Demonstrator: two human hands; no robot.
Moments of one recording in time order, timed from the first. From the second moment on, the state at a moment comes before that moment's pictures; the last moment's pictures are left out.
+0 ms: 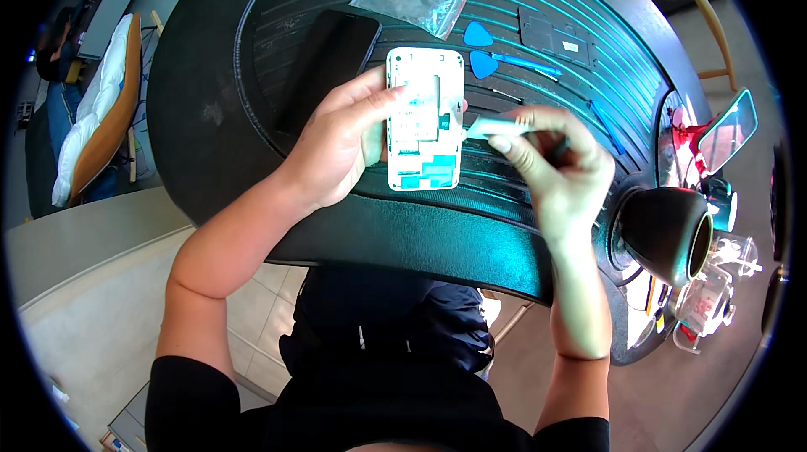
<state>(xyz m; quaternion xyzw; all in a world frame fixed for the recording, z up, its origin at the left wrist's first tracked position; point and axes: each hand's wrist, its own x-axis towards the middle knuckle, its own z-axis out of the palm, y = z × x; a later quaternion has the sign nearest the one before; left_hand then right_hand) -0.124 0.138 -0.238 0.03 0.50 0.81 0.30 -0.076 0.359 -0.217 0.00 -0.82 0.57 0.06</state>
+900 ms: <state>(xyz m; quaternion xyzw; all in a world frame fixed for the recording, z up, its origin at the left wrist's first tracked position) -0.120 0.139 -0.235 0.03 0.44 0.84 0.32 -0.079 0.338 -0.227 0.15 -0.90 0.36 0.17</state>
